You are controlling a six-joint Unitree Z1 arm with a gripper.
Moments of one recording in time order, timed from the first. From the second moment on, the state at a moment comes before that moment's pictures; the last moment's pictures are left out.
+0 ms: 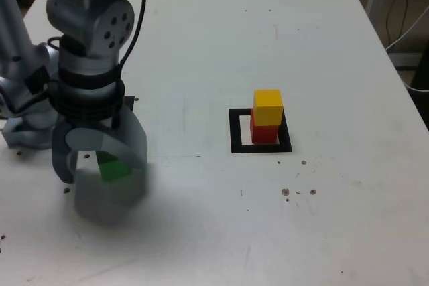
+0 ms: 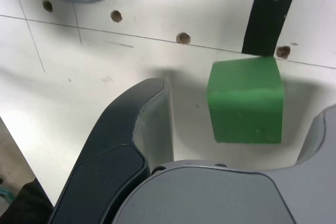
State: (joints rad) arm -0.60 1.59 -0.77 0.94 -0.19 -0.70
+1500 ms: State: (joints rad) arm -0.49 1.64 -0.87 1.03 -0.10 -0.47
